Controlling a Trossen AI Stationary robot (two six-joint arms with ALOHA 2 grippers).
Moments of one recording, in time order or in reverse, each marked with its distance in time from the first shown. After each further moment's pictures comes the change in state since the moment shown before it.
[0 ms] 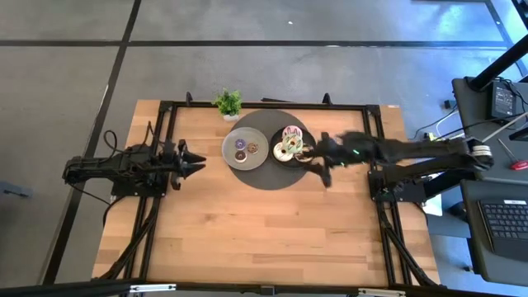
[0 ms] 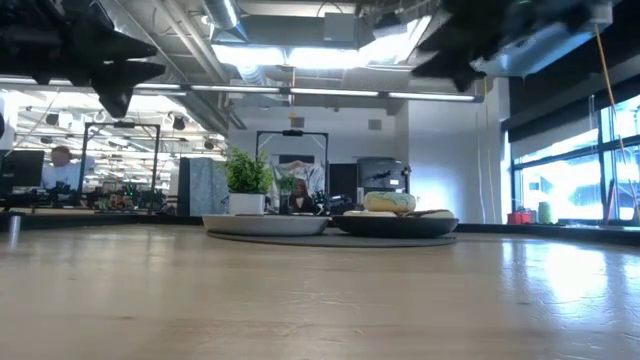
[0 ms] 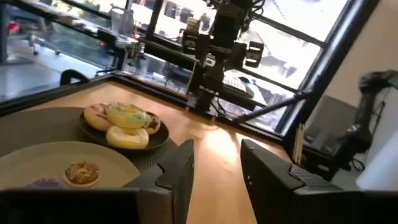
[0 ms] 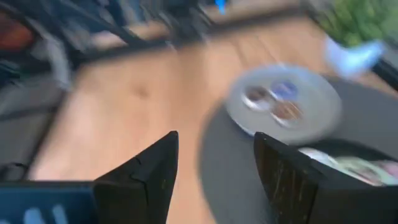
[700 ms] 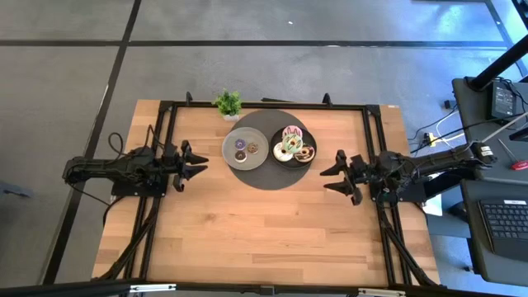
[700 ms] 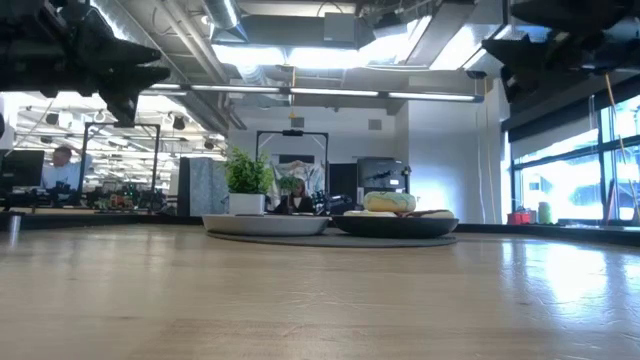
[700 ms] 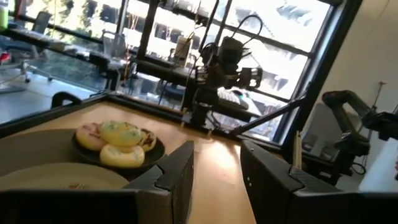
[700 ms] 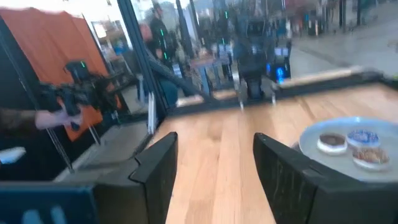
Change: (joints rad) left arm 0.002 -0.001 -0.108 0.203 0.029 0.072; right arm 0.255 -0.478 -0.541 0.521 0.025 0.070
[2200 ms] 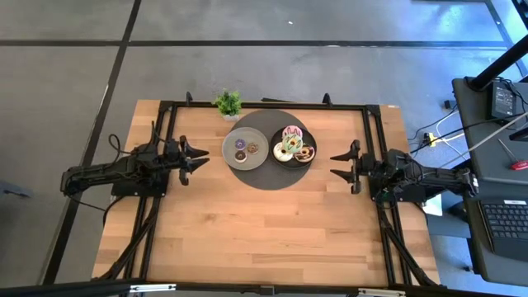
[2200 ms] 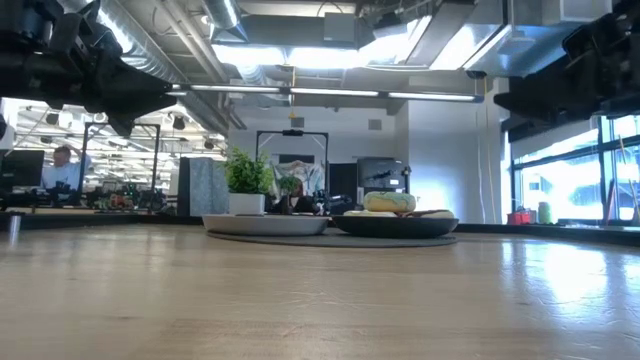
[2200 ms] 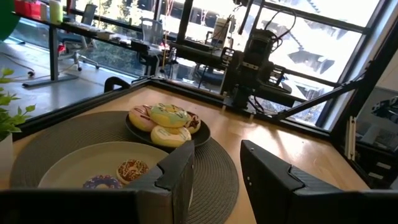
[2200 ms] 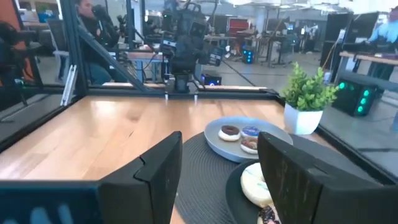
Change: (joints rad) left arm 0.177 0.004 0.013 -0.133 0.036 0.041; right arm -0.245 -0.572 -0.193 -0.366 0.015 -0.295
